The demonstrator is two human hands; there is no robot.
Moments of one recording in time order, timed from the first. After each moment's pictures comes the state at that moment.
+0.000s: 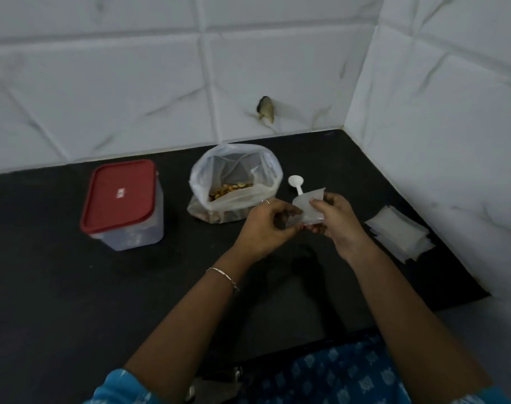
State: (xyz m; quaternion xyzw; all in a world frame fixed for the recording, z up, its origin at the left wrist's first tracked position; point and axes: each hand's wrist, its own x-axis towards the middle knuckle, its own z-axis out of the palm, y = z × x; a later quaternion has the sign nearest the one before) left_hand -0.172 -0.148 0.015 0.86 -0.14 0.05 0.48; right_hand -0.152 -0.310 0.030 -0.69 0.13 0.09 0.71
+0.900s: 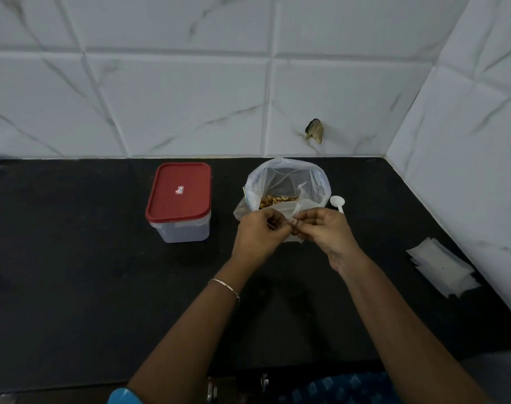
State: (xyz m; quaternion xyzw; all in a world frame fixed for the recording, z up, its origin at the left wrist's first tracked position) left_hand -0.207 -0.068 0.035 0.86 0.03 0.12 0.50; right_hand -0.176 -0.213 0.054 -0.71 -0.01 0.13 0.69
